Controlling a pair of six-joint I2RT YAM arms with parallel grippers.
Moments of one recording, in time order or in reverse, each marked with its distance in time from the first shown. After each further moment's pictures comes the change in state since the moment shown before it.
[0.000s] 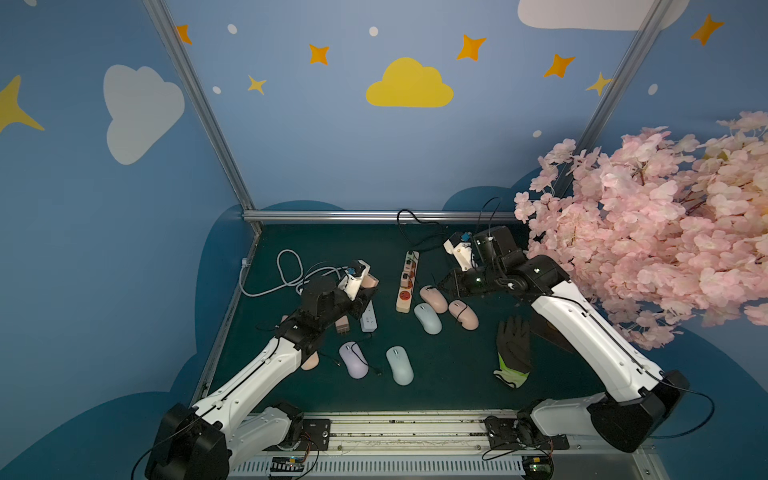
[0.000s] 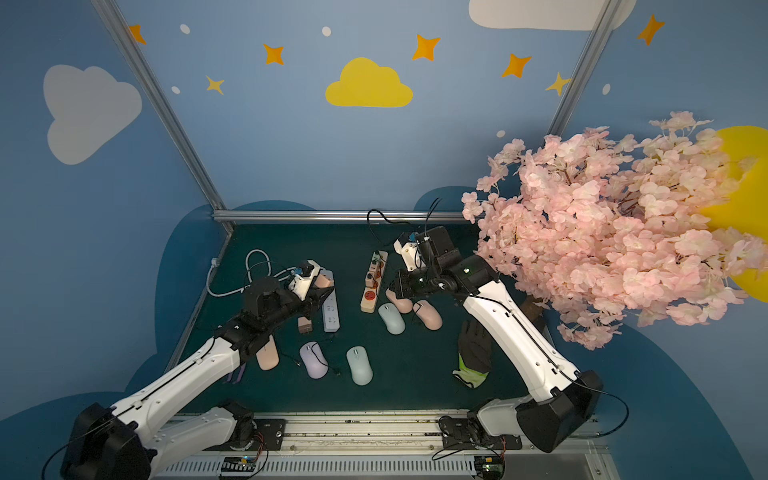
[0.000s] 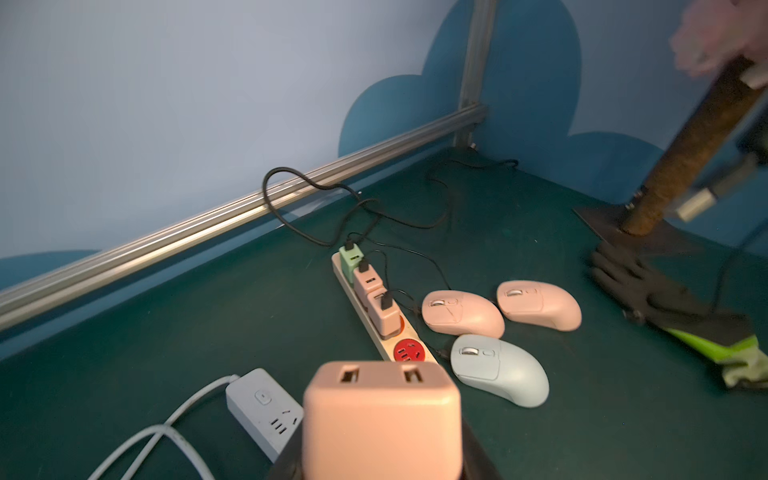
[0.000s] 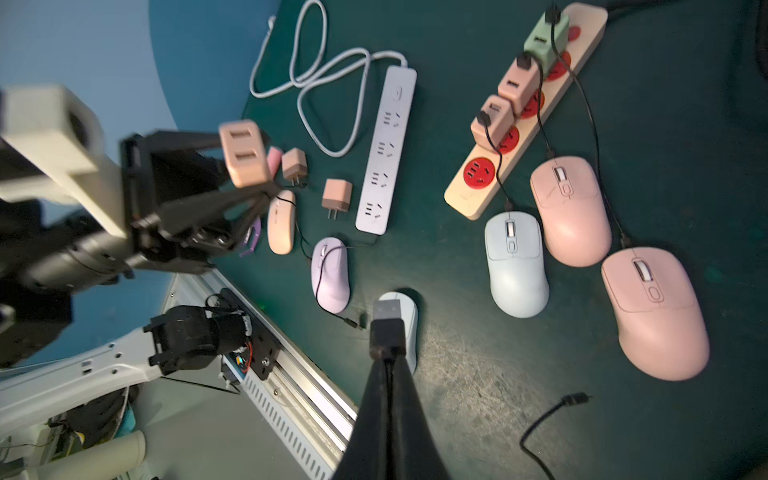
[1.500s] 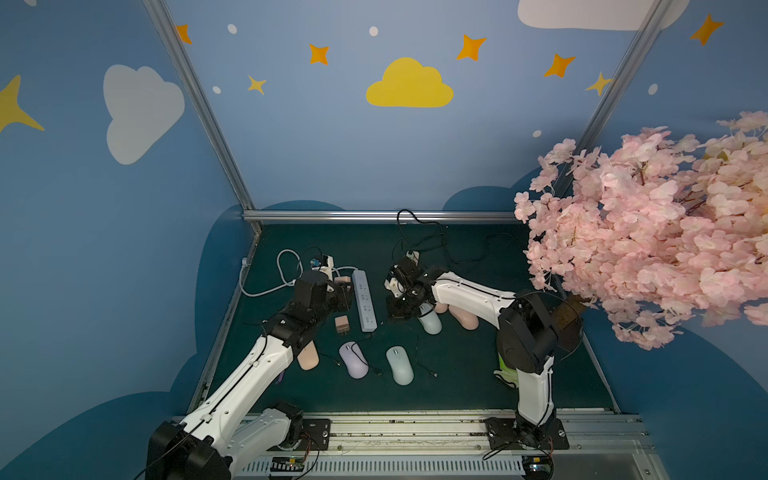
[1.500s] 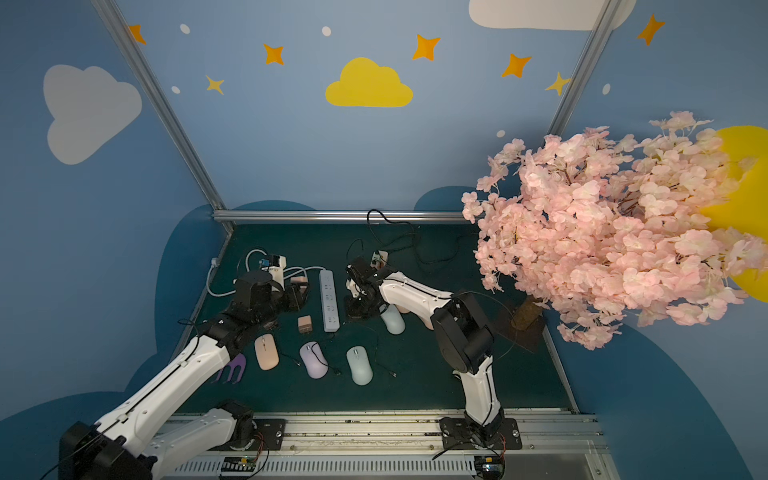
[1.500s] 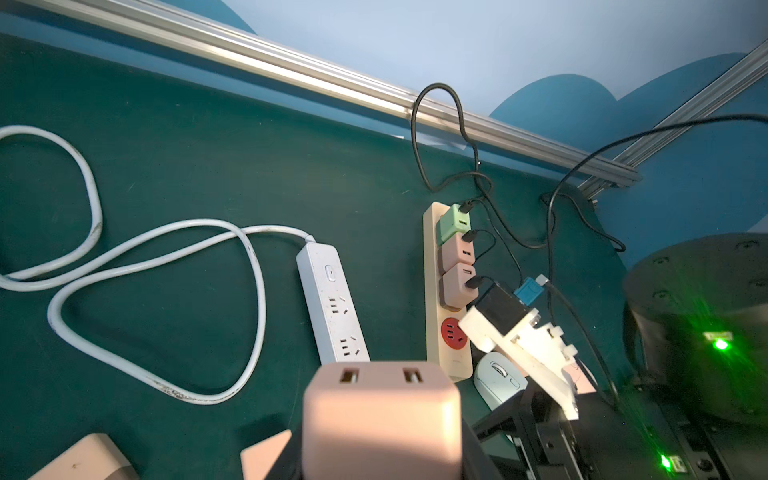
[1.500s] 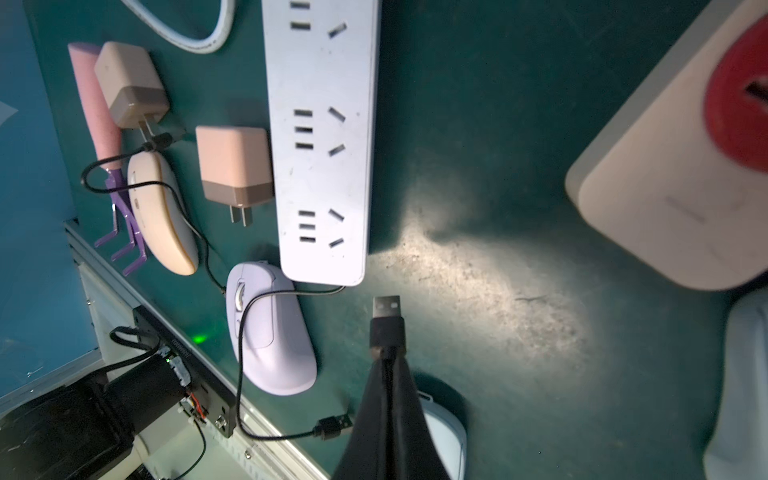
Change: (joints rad) left arm 0.053 -0.045 0.089 -0.365 -0.172 -0.478; right arm 0.193 0.639 0.077 0.248 -0.010 0.162
